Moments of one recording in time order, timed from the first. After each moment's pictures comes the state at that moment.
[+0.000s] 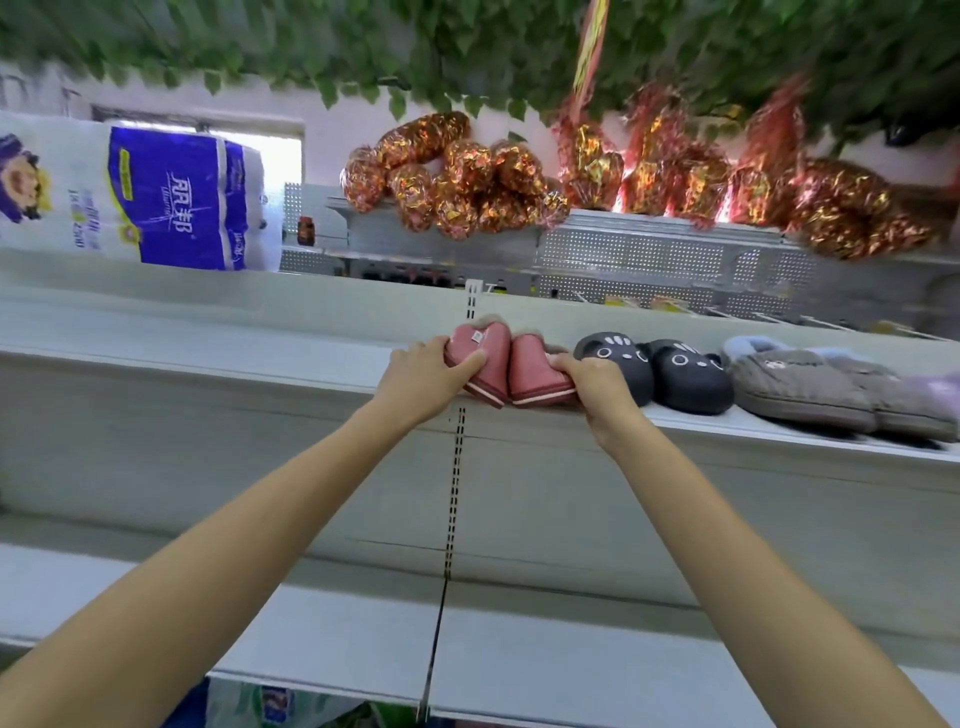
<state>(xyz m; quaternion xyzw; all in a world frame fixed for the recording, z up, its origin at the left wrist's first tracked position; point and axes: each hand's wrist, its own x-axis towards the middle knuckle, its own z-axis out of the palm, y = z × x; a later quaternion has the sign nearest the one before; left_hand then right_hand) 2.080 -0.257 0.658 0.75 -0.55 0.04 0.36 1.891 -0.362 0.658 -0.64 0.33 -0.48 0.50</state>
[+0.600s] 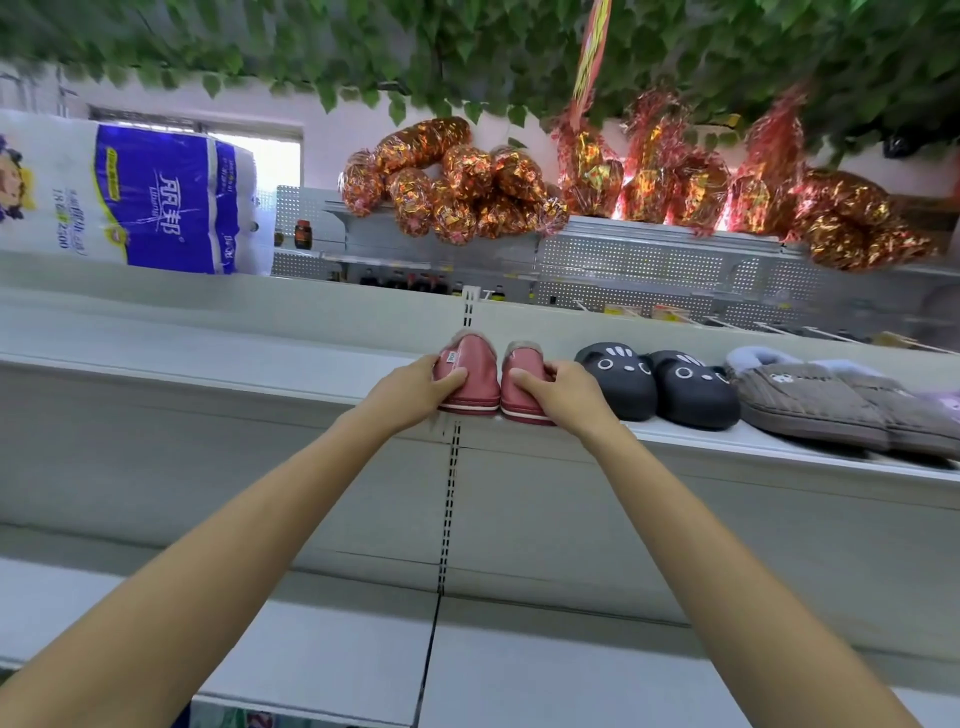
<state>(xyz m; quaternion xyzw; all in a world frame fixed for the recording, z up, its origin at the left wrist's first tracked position) 2.109 -0.284 0.647 0.75 -0.56 -0.02 0.36 1.915 -0.380 0.660 -0.81 0.39 -0.38 0.23</state>
